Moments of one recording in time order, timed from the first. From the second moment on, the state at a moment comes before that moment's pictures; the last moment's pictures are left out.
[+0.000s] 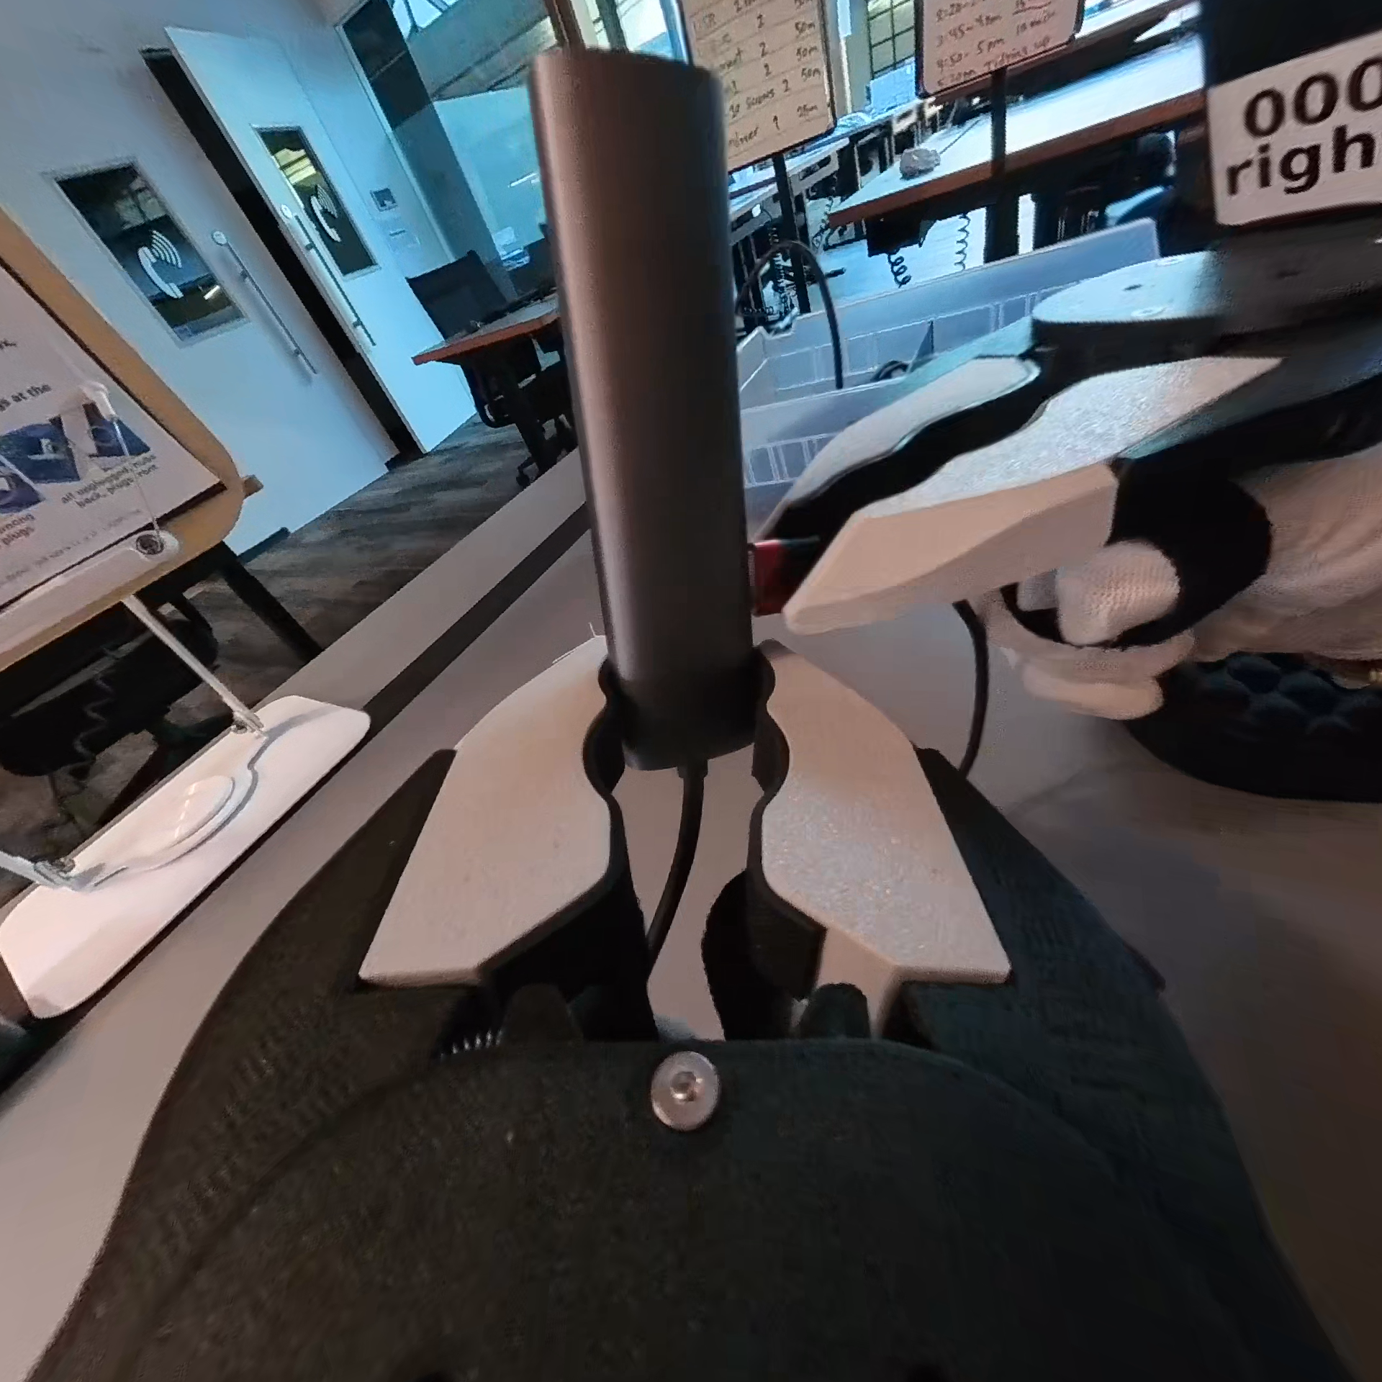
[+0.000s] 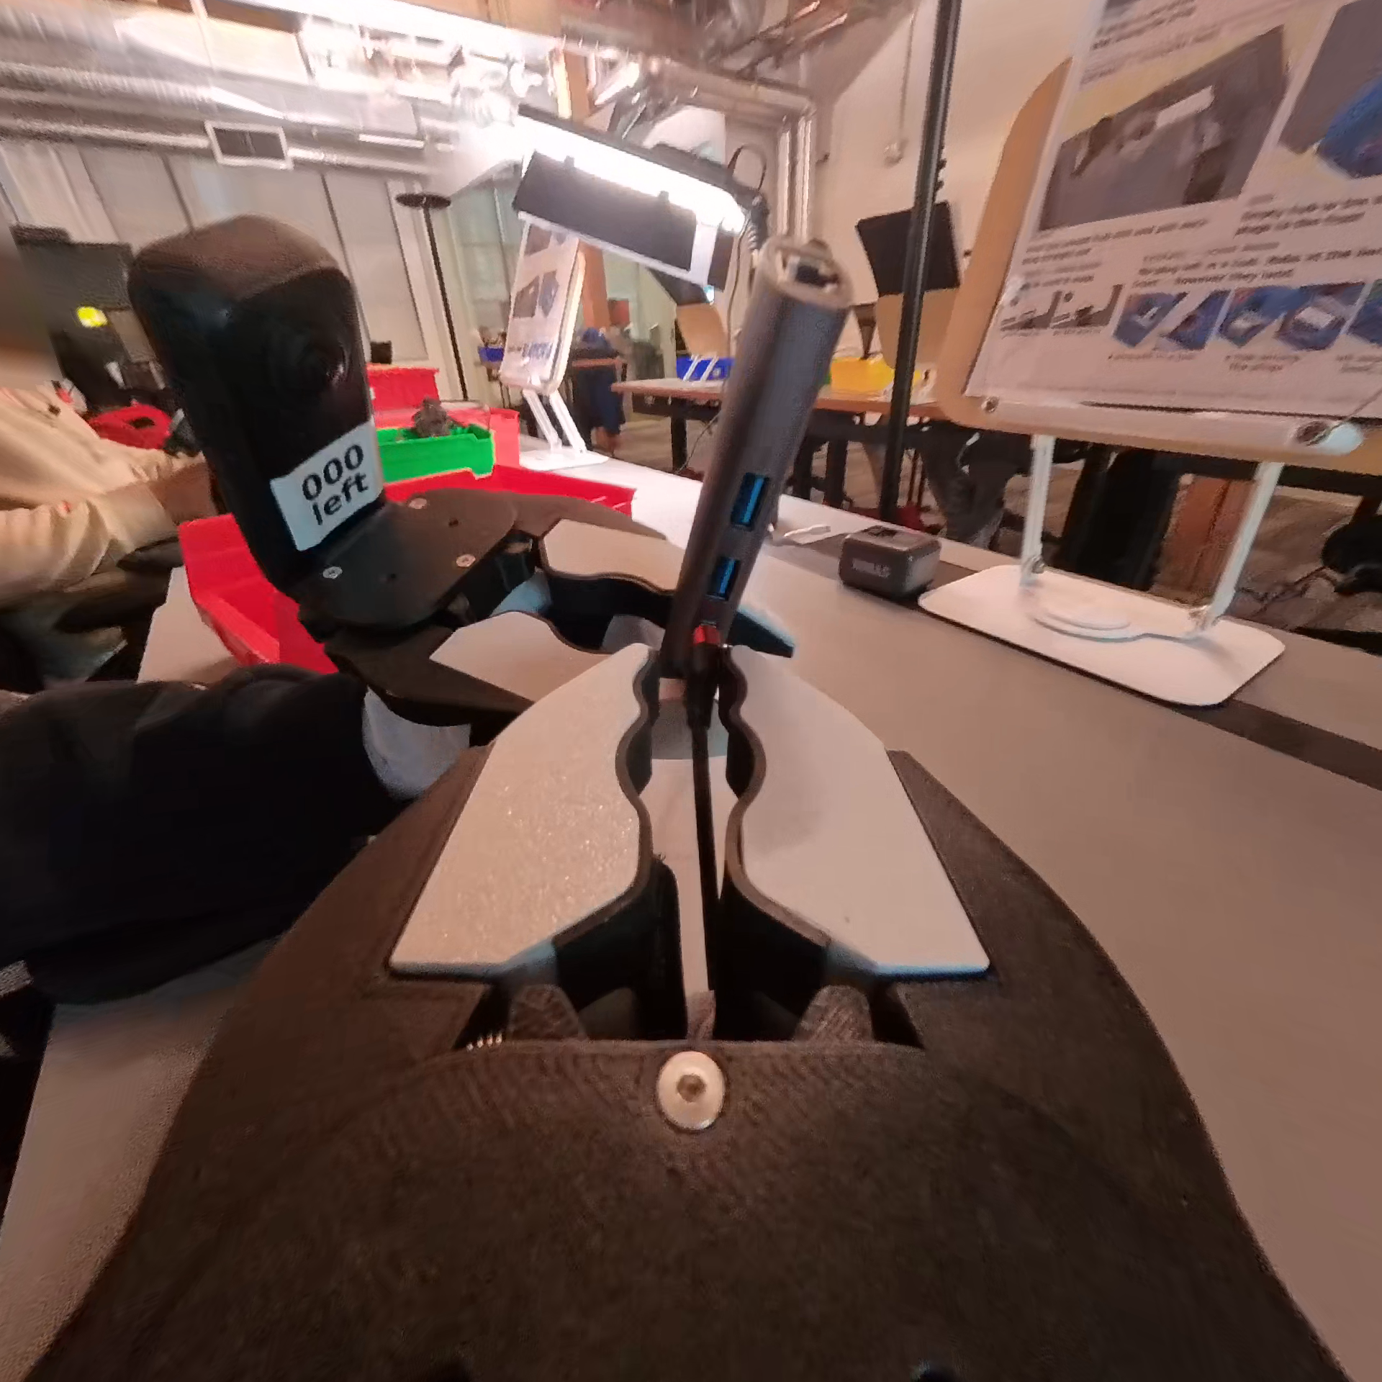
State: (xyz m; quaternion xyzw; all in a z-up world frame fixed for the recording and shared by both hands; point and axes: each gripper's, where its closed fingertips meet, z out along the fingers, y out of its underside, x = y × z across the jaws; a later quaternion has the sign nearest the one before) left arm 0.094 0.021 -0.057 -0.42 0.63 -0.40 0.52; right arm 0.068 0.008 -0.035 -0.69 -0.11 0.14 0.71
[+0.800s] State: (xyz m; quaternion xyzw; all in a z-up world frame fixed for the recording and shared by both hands) left arm 0.102 0.017 -0.062 -0.50 0.54 -0.53 0.42; right arm 0.071 0.013 -0.042 -0.72 -0.09 0.13 0.68
